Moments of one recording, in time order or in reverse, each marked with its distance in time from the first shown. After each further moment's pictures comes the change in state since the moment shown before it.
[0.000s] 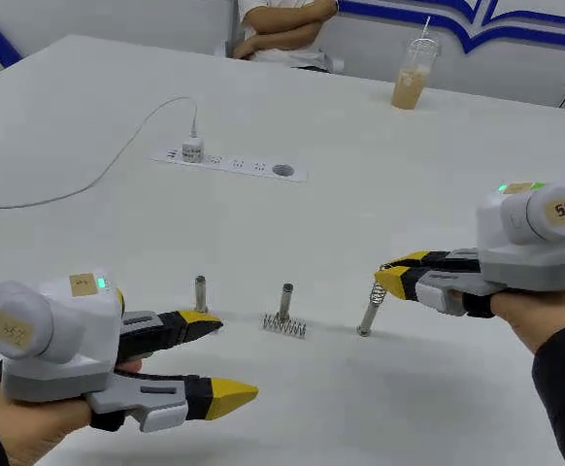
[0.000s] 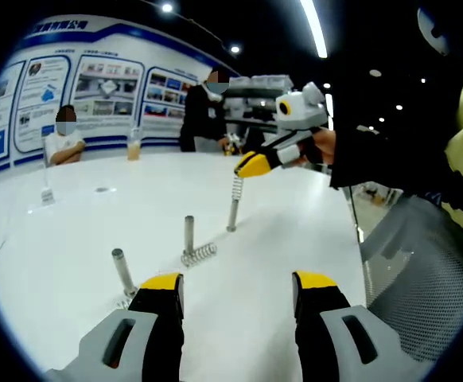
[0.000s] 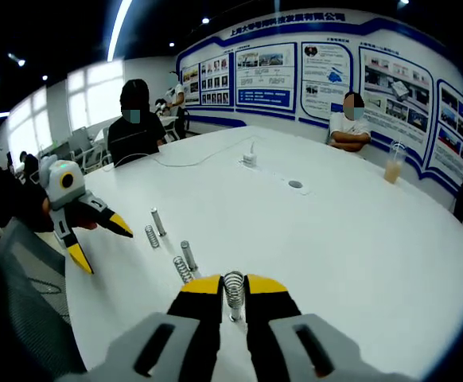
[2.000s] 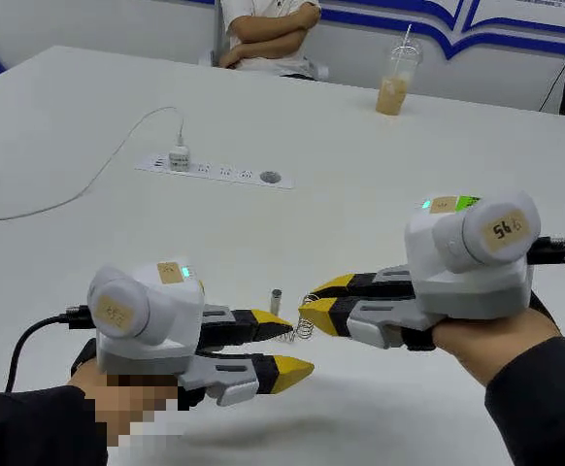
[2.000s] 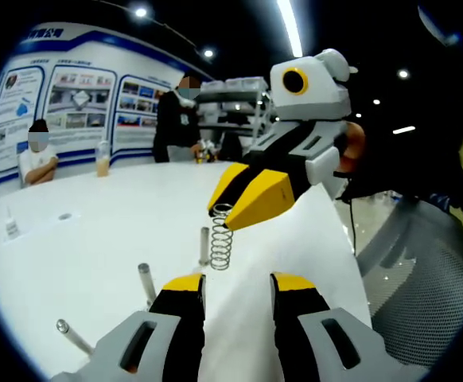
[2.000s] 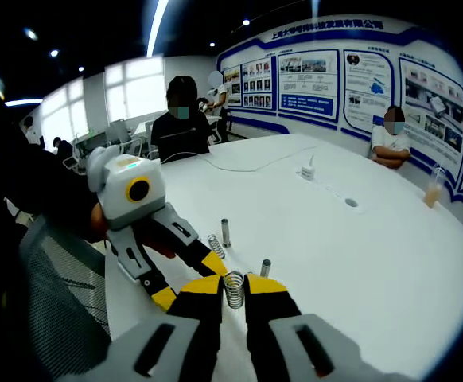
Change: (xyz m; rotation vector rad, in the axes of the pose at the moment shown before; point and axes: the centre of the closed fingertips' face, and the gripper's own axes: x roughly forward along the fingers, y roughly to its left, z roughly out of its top) left arm 0.066 -0.026 0.029 0.080 -0.028 -0.130; right arm 0.004 0.090 0.019 -0.099 -0.018 0.195
